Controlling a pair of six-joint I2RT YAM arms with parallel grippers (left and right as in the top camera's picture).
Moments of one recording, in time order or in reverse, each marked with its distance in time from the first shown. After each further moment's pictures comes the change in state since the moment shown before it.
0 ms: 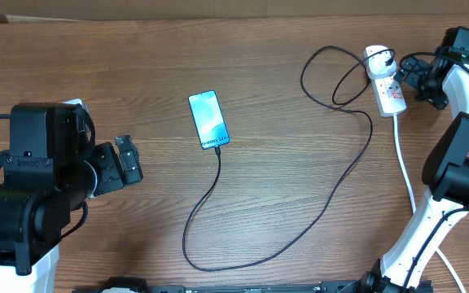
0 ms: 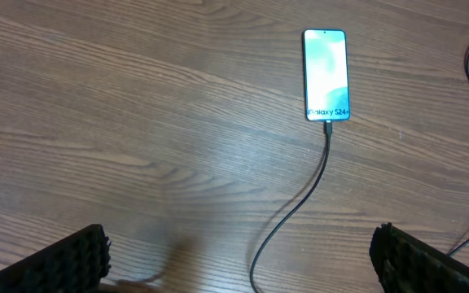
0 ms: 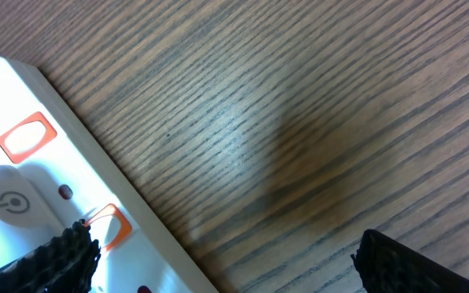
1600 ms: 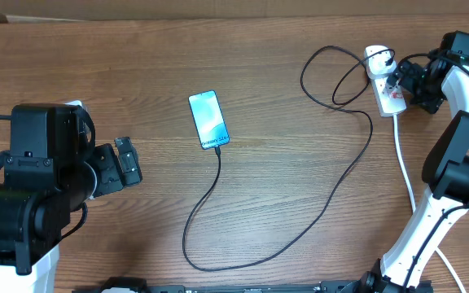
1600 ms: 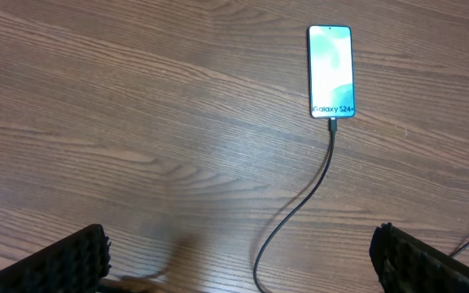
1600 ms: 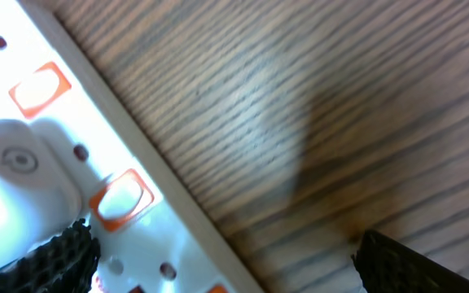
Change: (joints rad) left arm 0.000 0.000 0.000 -0.012 -0.008 0.000; right arm -0.006 0.026 0.004 -0.049 -0.124 -0.013
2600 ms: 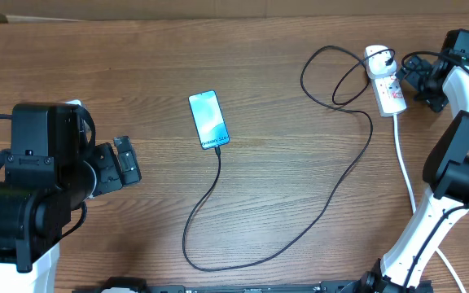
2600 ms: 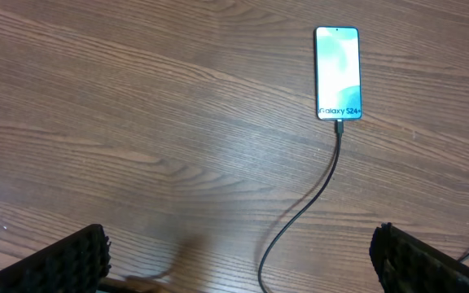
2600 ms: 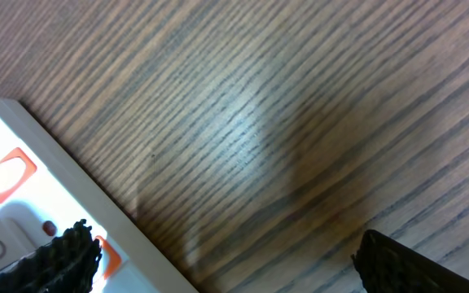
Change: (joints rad) left arm 0.000 0.005 0.000 0.000 -0.019 0.000; right arm -0.008 0.000 -0.005 0.078 0.105 0.131
